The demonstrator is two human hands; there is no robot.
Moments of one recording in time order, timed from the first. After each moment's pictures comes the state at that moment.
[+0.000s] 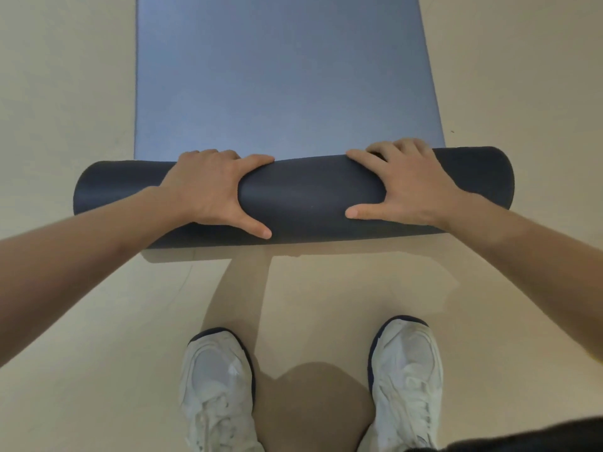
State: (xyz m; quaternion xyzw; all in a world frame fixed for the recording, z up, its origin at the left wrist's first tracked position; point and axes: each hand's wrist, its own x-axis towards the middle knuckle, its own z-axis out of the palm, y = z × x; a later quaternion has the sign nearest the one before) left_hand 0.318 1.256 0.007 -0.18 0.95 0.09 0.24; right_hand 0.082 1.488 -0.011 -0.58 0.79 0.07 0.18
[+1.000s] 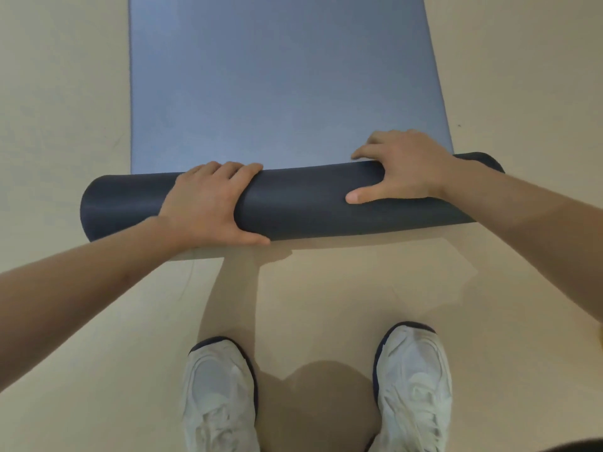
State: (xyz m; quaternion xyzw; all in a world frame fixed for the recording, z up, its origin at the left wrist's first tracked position) left_hand 0.331 1.267 -0.012 -0.18 0.97 0.07 0.17; right_hand 0.052 1.458 -0.020 -0.55 0.79 0.05 0.26
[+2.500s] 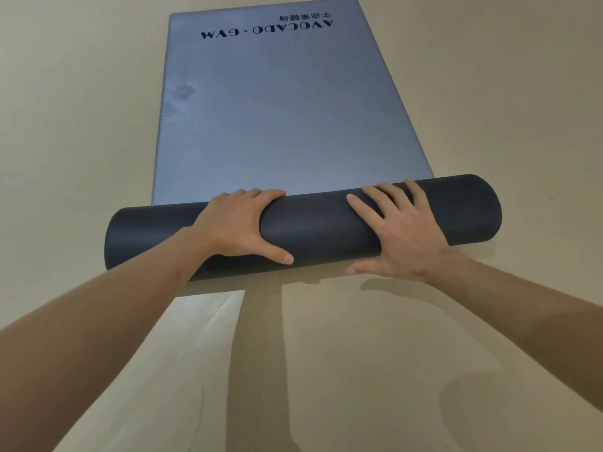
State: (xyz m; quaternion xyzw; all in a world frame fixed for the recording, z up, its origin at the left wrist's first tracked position) left_hand 0.204 1.133 -0.022 -0.17 0.96 0.14 0.16; right_hand 0.016 1.388 -0.050 -0.59 0.80 0.05 -0.05
